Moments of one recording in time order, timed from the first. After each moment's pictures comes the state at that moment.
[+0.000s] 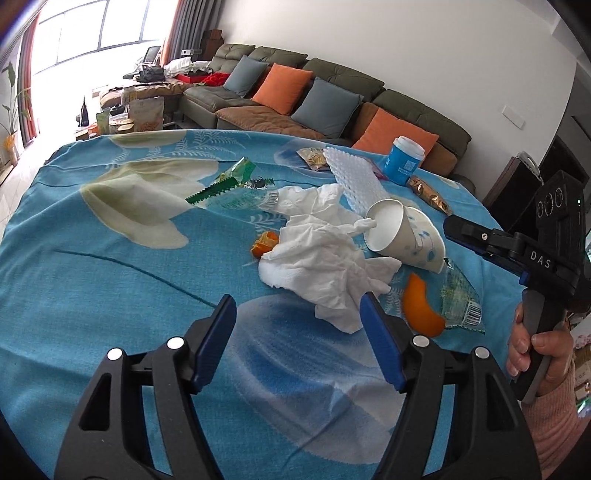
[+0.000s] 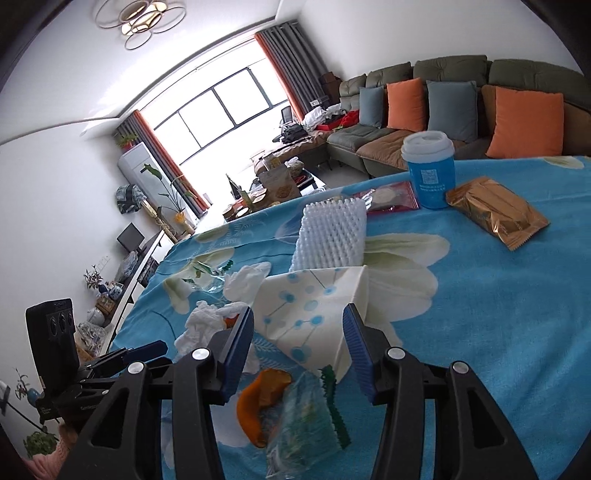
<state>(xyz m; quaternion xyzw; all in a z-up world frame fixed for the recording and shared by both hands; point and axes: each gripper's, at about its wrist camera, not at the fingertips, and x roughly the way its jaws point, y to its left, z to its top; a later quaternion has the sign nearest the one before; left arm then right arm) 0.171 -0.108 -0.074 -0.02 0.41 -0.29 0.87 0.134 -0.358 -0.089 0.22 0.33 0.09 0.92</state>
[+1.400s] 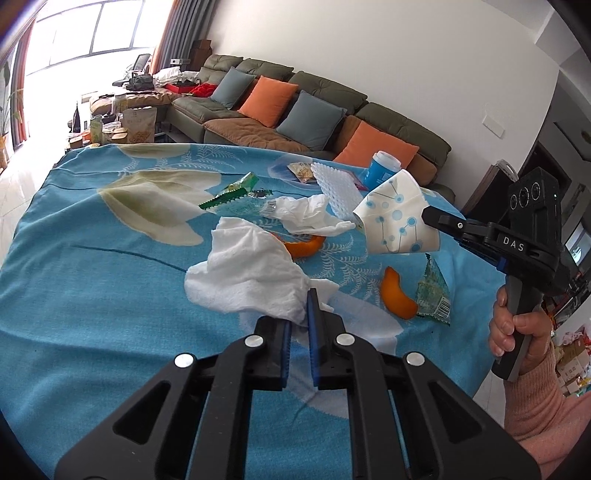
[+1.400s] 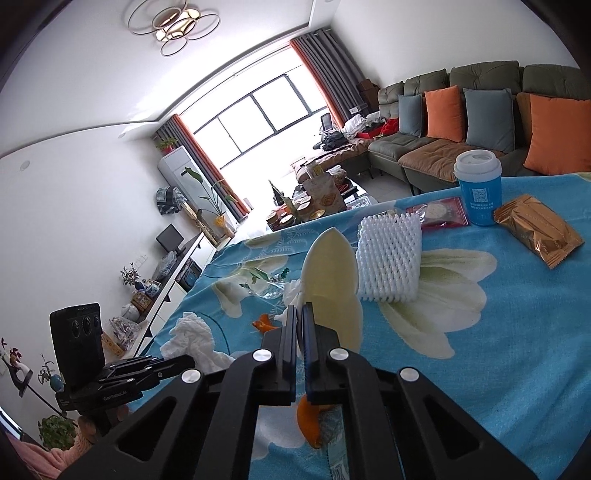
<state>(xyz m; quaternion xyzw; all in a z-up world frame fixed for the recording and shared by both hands) 0.137 -0.057 -0.049 -0.04 0.38 -0.32 0.87 0.125 -0.335 -0.064 0.22 0.29 0.17 0.92</state>
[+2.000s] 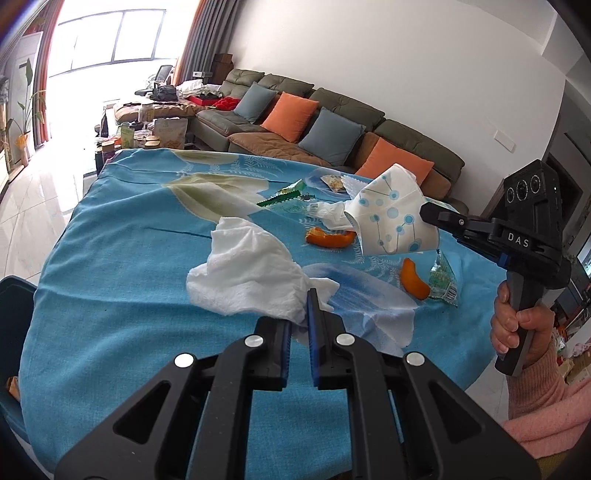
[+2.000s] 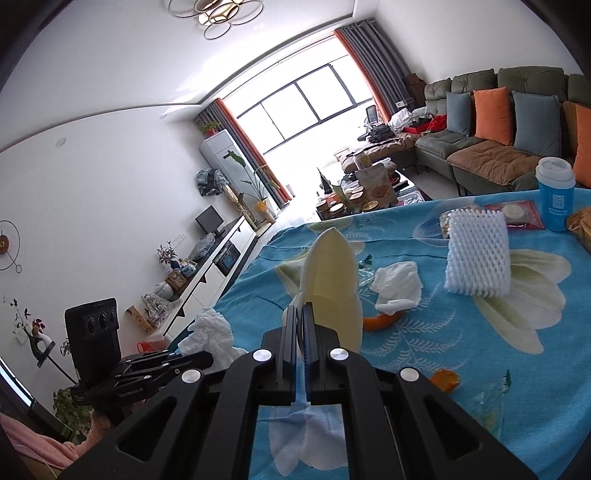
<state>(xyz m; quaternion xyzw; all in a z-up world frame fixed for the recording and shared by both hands) 0.092 0.011 -0.033 -0.05 0.36 -0.28 0.89 0.125 -0.265 -0.054 0.20 0.29 0.26 0.90</state>
